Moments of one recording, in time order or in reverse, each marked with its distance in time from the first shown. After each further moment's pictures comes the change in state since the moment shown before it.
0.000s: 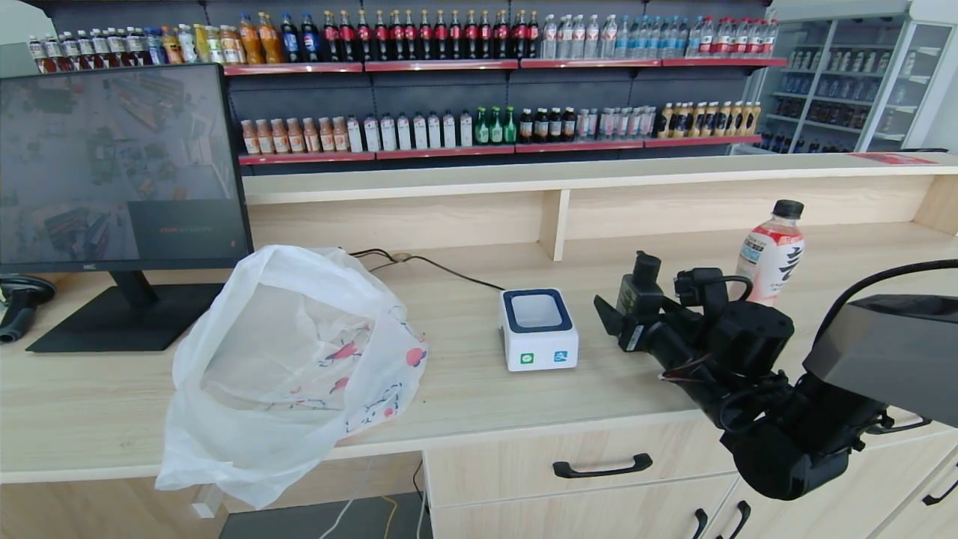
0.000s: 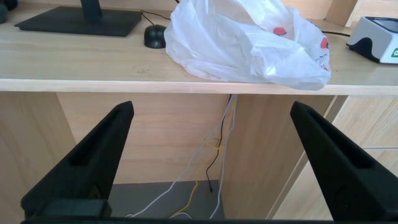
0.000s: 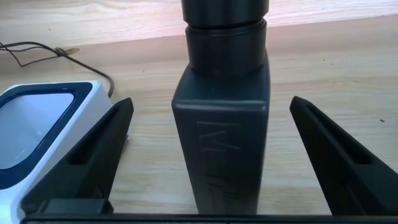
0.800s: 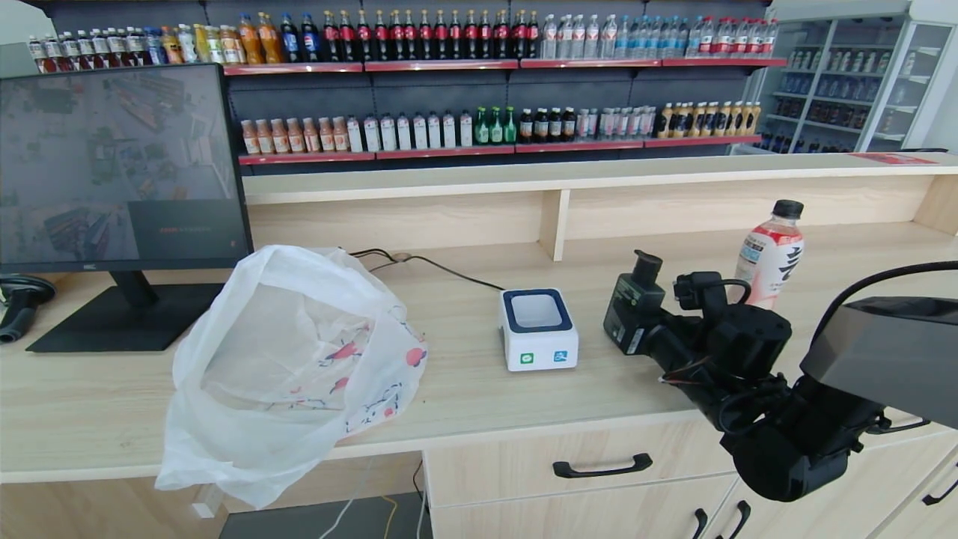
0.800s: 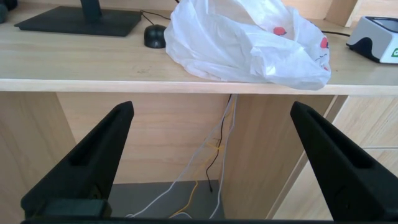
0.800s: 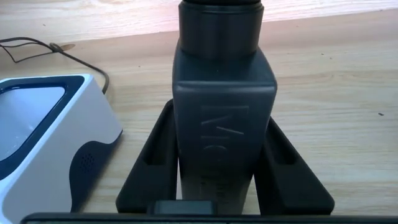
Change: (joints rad) left arm 0.000 0.000 0.000 0.000 0.000 0.000; right arm -0.003 0.011 0.004 0.000 0.000 0.001
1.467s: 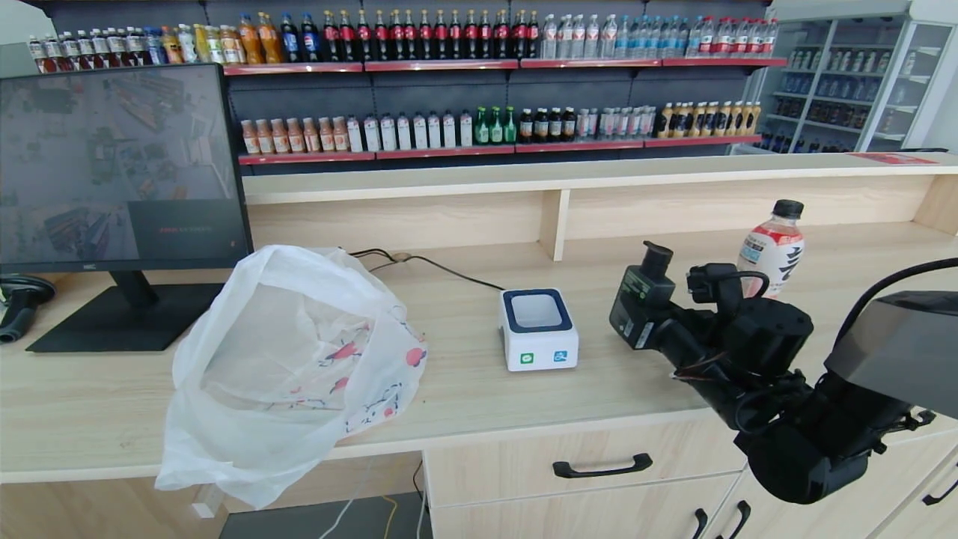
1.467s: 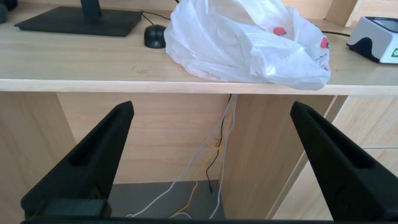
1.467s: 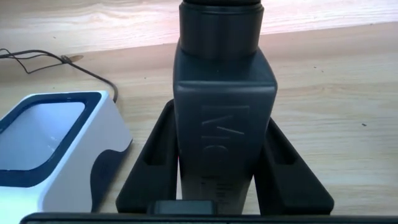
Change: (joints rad) left arm 0.000 0.000 0.000 0.000 0.000 0.000; right arm 0.003 -0.070 0.037 0.002 0.000 0.000
